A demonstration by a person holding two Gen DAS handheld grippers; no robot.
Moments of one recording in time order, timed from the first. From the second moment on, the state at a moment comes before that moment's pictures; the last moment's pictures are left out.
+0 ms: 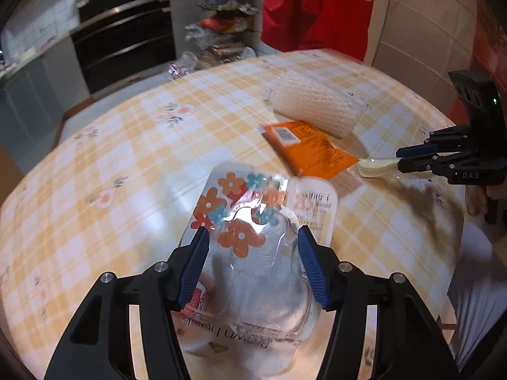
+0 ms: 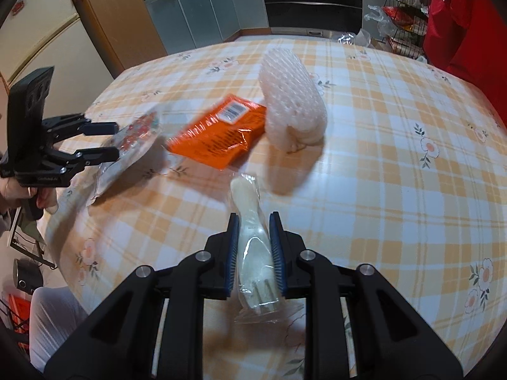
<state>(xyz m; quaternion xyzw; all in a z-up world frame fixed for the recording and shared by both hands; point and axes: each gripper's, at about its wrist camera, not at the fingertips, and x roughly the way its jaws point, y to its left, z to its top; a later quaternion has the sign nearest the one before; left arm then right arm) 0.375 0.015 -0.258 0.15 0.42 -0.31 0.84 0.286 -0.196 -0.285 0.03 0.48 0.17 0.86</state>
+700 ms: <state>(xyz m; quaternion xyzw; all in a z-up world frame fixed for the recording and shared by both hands) 0.214 0.050 -0.162 0.10 0.34 -0.26 0.90 0.201 -0.184 -0.193 0.03 0.41 0.18 0.89</state>
